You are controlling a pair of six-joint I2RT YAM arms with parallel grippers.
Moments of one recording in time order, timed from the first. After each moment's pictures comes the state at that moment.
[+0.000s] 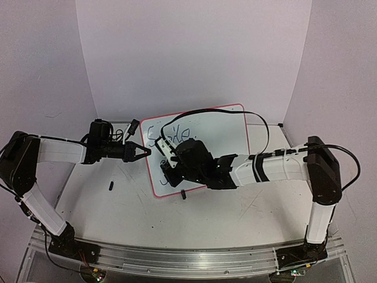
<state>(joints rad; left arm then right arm) -0.35 1.59 0.84 0.24 0.88 -0.15 1.11 1.98 1.39 0.09 0.22 0.04</state>
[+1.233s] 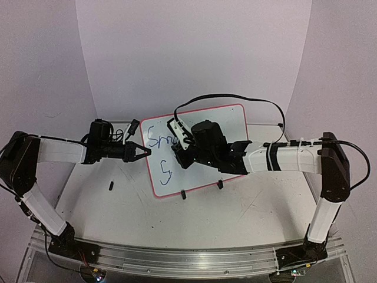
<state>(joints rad) -0.35 1.59 0.85 0.24 0.88 -0.15 1.00 1.85 1.36 0.08 0.22 -0.06</state>
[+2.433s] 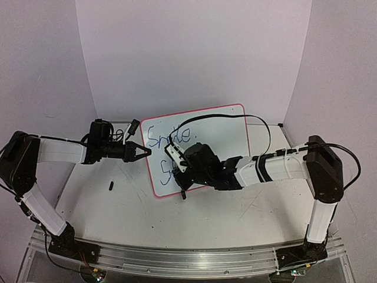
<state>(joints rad) -0.36 1.59 0.85 0.24 0.88 -0.15 1.05 1.92 1.27 0.07 0.22 0.01</state>
